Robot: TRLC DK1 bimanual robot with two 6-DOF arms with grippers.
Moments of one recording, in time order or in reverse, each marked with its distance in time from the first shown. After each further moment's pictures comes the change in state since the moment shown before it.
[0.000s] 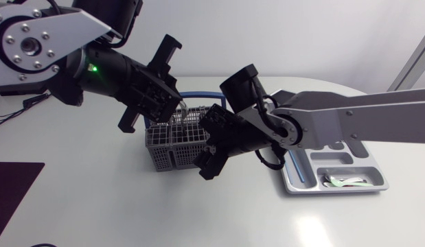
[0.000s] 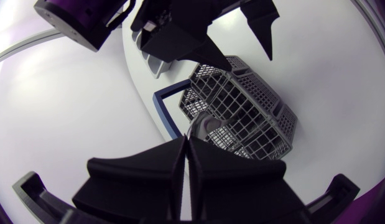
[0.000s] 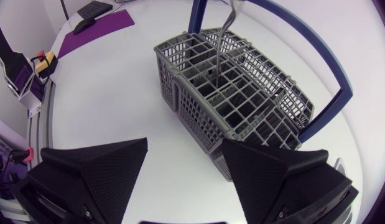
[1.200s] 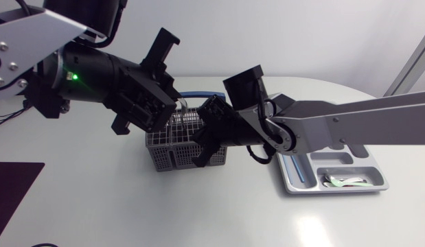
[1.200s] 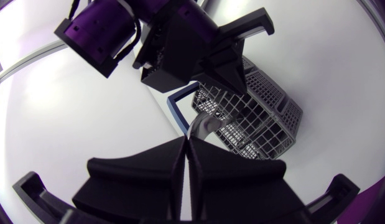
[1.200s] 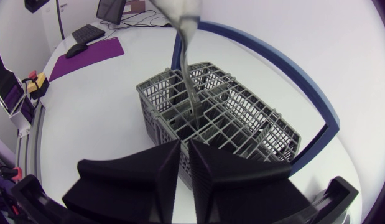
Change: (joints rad) left arm -0.059 -0.101 -0.064 0.052 -0.055 0.047; right arm -0.020 0.042 -0.035 0.288 -0.011 0.022
